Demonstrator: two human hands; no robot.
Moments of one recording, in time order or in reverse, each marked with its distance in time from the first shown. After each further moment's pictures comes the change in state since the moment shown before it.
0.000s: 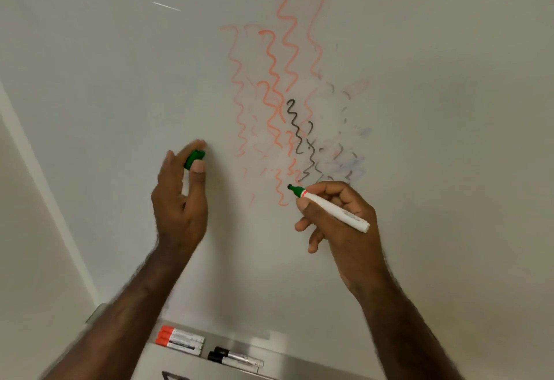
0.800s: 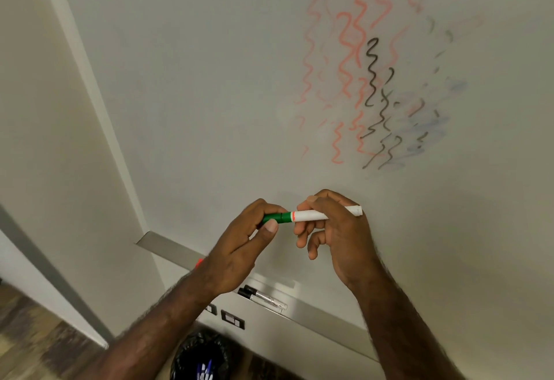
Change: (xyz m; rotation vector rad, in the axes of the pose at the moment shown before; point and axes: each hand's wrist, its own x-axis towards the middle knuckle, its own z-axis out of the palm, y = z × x) left_hand -0.121 0.006 -0.054 -0.152 -0.677 -0.300; right_hand -0.036 0.060 0.050 -0.038 -0.236 0.376
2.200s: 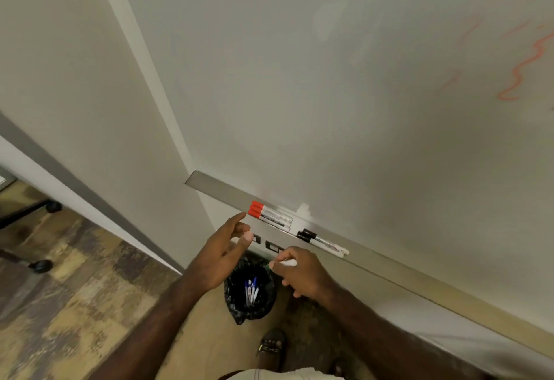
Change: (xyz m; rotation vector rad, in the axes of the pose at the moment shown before) left_hand -0.155 -0.188 -0.095 0.077 -0.043 -0.696; right_hand -0.014 0.276 0.132 -0.551 -0.289 0.644
